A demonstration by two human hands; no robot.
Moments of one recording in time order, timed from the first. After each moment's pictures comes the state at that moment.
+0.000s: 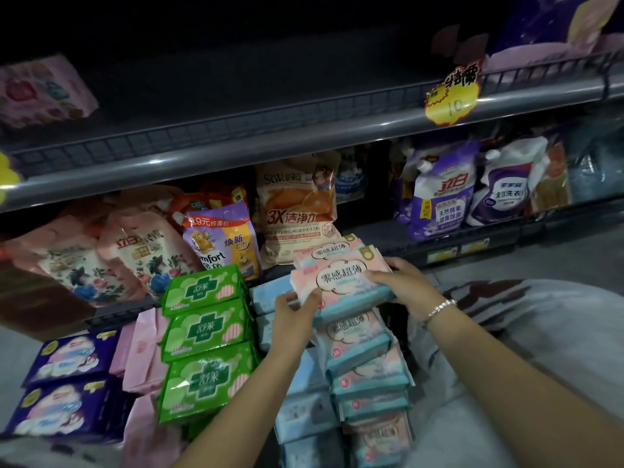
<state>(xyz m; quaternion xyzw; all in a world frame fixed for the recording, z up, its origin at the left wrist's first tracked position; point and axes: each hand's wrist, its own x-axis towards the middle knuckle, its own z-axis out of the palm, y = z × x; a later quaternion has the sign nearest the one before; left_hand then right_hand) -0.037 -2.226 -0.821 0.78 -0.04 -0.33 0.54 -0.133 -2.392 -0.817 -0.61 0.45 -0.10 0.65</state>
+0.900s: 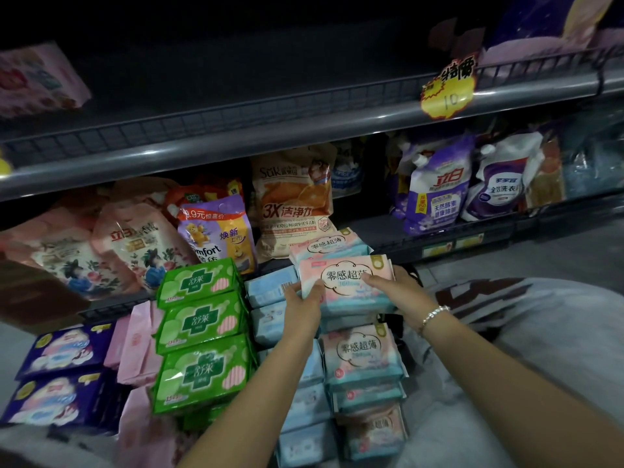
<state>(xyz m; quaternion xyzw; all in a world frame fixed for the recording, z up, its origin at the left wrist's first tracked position) -0.050 -2.248 -0.826 0.73 -0.01 -0.35 0.58 -0.149 -2.381 -0.830 -0.58 0.45 -0.09 0.67</state>
